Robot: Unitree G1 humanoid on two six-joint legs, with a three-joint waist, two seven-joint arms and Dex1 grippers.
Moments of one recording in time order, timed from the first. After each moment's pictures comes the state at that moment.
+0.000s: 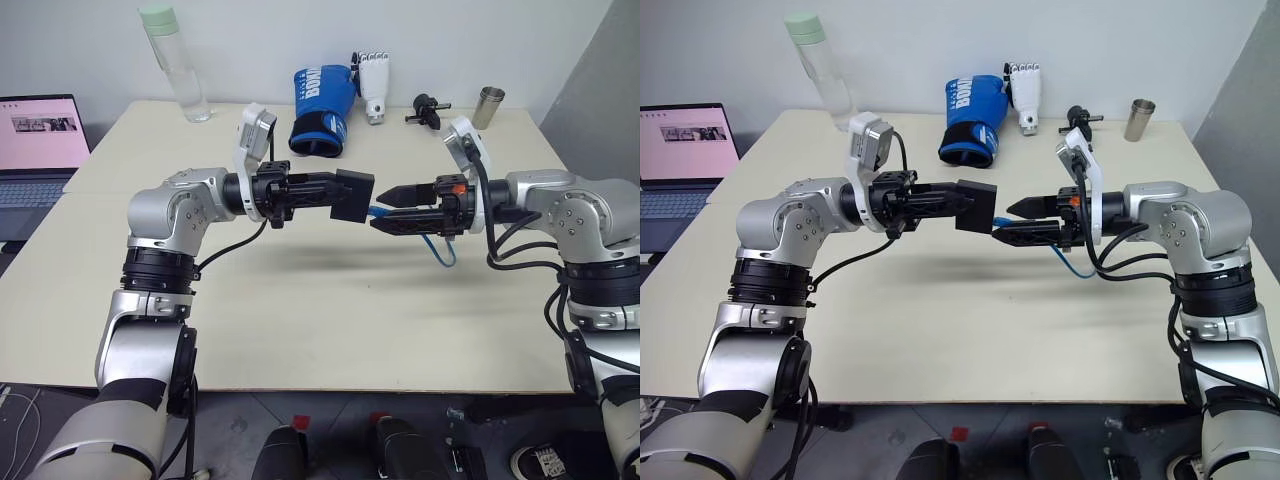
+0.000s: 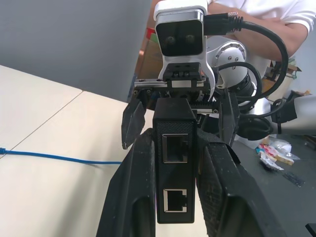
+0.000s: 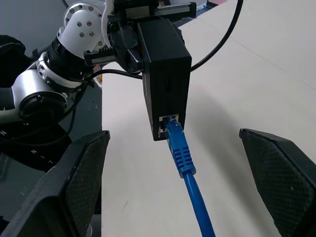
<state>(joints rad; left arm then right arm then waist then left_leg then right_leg) -0.99 0.51 0.01 0.37 -0.61 0.74 -1.39 -0.96 -0.61 0.07 0.05 0.68 1.08 1.08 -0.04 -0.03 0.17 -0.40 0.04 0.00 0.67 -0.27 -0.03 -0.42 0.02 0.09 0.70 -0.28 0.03</state>
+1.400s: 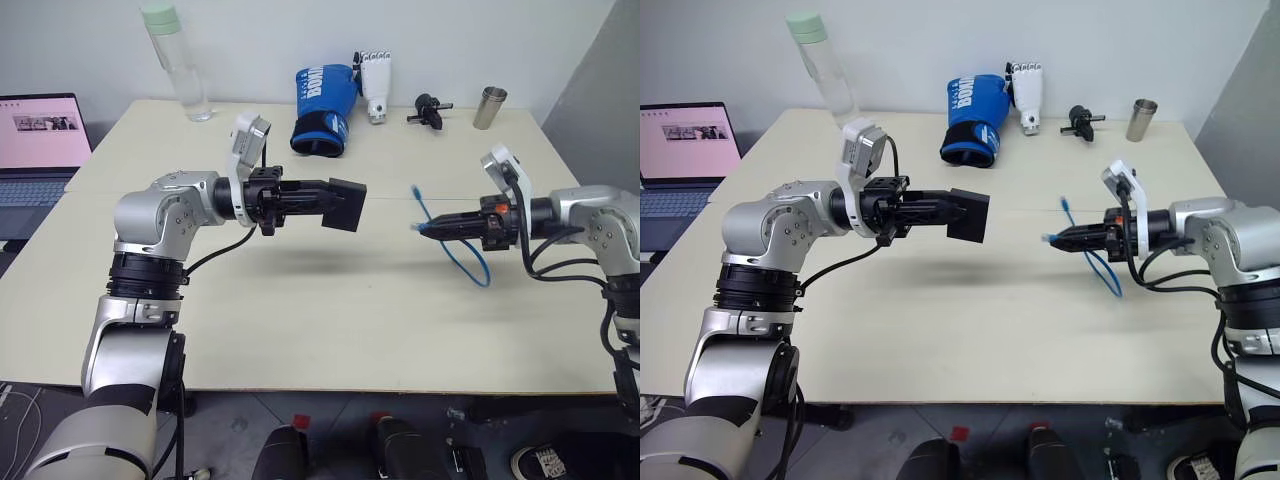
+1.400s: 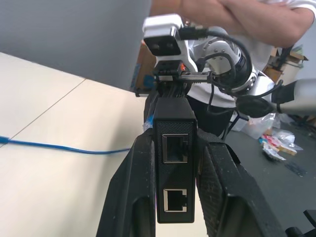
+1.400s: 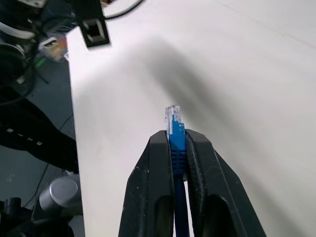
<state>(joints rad) -0.95 0.55 -0.01 0.31 -0.61 0.76 -1.40 -0.83 -0.82 0.10 0.13 0.57 0.97 1.24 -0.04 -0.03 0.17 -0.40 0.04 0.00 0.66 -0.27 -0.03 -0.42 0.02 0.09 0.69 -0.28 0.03</state>
